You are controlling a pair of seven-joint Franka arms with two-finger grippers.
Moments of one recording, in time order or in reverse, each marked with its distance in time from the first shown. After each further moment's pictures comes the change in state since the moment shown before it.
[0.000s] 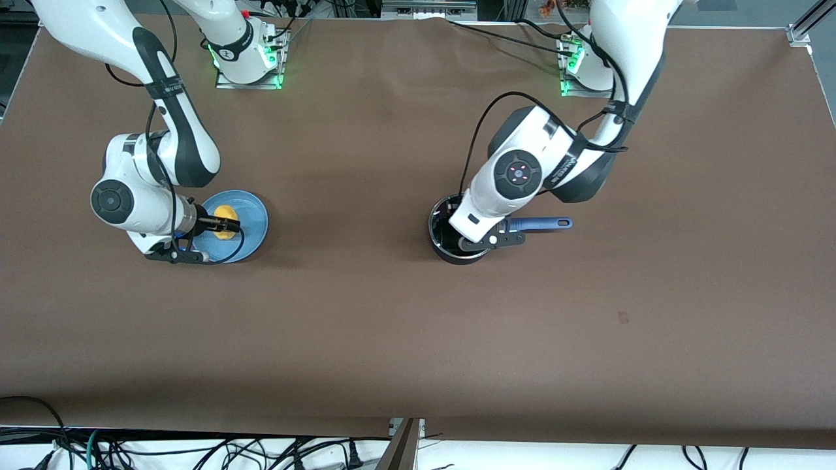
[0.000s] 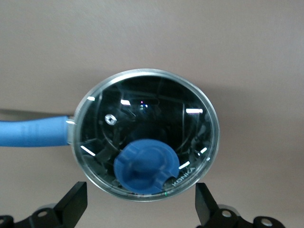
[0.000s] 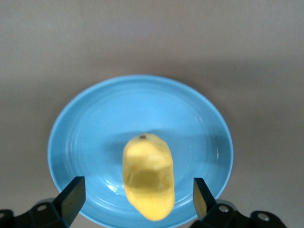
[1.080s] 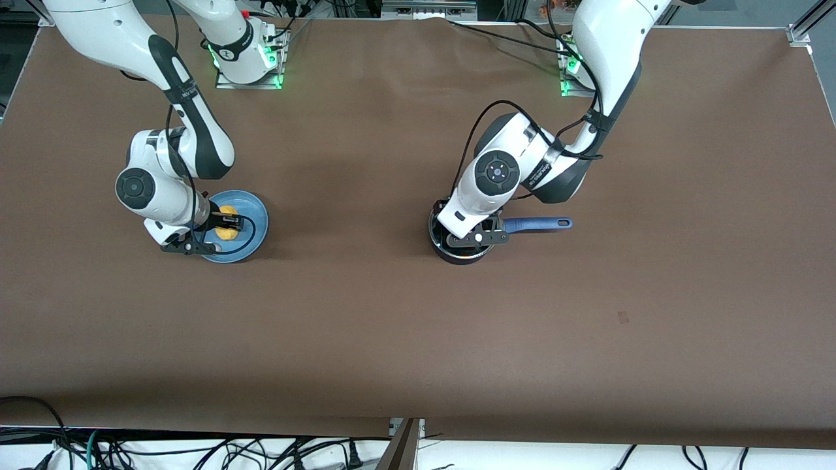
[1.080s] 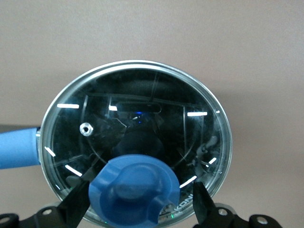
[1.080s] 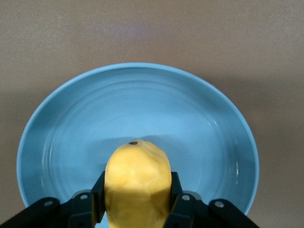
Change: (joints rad) left arm -0.030 0.024 0.008 -0.082 0.055 0.141 0.017; right arm 0.003 0.017 0.001 -0.125 -0.001 0.223 -0.023
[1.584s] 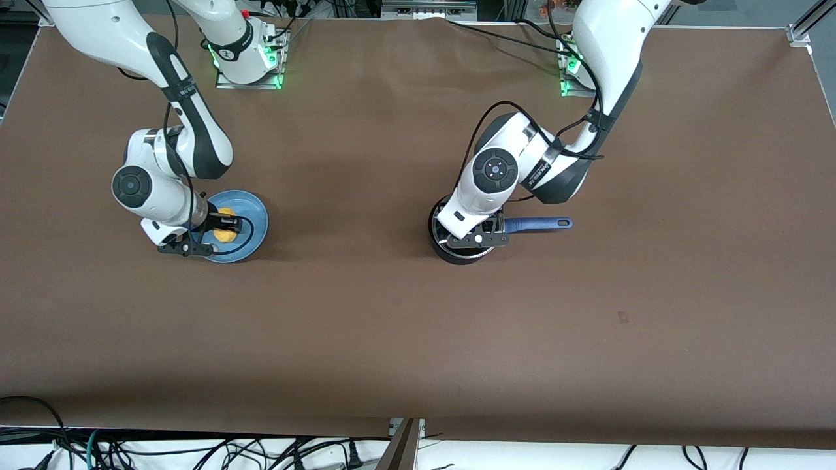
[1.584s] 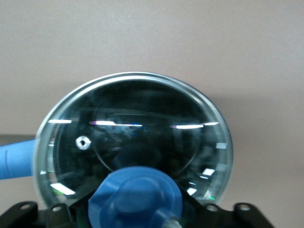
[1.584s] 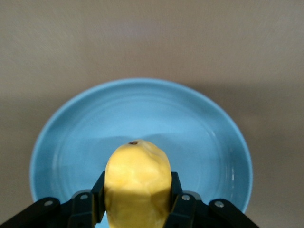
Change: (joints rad) left arm 0.001 0.000 0.001 0.005 0.026 0.002 0.002; right arm 0.000 -0.026 0.001 0.020 0.000 0.005 -0.003
